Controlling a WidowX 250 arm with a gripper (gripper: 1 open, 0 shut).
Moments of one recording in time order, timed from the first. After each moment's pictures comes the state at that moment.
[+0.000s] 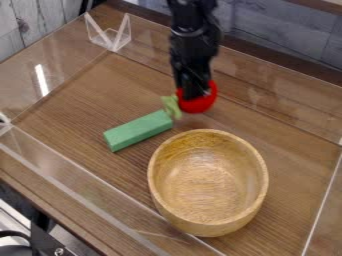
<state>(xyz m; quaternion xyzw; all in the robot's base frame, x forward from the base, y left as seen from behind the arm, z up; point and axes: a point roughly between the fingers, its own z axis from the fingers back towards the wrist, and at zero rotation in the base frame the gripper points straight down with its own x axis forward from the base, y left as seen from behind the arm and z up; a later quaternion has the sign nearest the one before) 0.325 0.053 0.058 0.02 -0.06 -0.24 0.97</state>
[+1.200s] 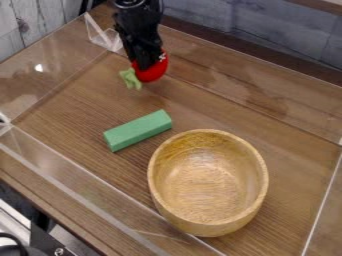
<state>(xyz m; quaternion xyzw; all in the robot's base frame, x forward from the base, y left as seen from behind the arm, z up) 0.337 0.133 0.059 0.03 -0.09 -0.12 0.99</state>
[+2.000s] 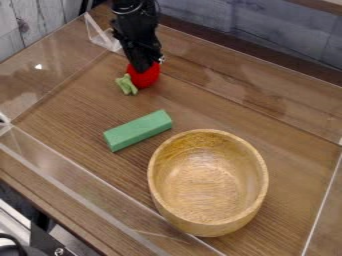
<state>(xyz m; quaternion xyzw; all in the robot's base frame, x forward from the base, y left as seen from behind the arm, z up) 0.338 0.134 0.052 0.00 -0.10 -0.09 0.99</state>
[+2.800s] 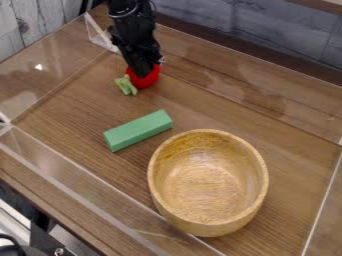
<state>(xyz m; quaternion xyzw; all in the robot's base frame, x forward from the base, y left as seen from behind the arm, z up) 0.332 0.129 0.049 -0.04 -0.10 -0.07 0.99</state>
